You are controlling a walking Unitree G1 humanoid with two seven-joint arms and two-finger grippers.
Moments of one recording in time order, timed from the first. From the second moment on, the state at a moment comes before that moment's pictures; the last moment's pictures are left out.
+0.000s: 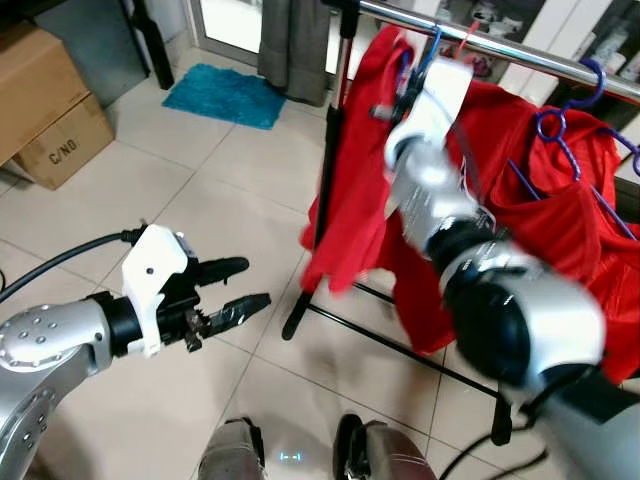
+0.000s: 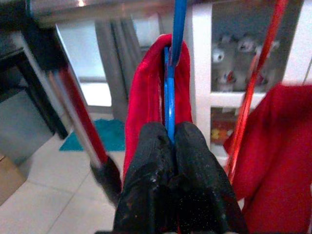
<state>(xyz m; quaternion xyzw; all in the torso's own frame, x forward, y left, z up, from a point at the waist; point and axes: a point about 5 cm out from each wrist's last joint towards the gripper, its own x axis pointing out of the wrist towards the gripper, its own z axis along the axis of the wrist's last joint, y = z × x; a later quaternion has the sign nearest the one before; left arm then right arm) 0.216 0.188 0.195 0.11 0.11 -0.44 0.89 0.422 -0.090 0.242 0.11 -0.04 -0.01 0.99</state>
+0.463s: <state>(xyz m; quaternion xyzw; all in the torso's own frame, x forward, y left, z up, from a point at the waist) 0.213 0.191 0.203 0.11 0.11 -0.45 0.88 0.426 -0.078 0.257 0.02 0.03 0.02 1.00</state>
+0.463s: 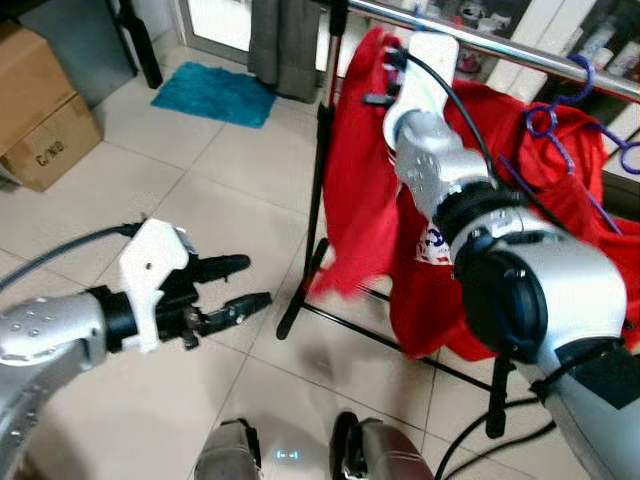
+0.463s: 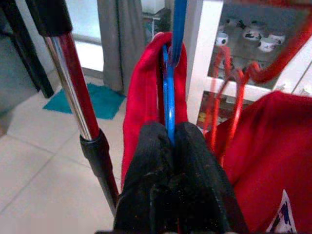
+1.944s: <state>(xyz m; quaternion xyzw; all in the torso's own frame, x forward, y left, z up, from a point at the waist) 0.228 0.178 0.149 0.03 0.09 -0.24 0.97 0.369 -0.104 0.154 0.11 0.05 0.26 0.96</state>
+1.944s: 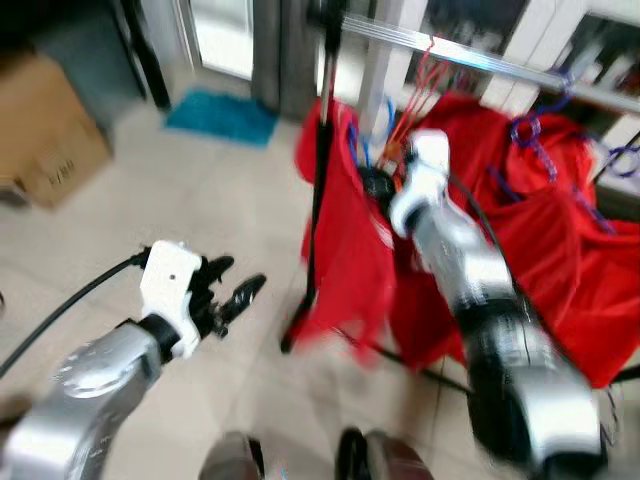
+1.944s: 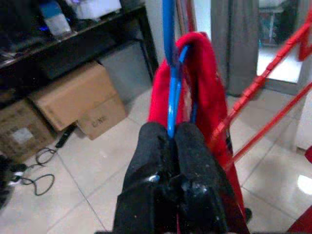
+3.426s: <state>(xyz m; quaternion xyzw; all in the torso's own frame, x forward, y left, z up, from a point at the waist) 0.259 0.187 0.143 0.06 0.01 -0.15 0.99 0.281 -0.110 0.142 -0.05 0.03 0.27 0.96</state>
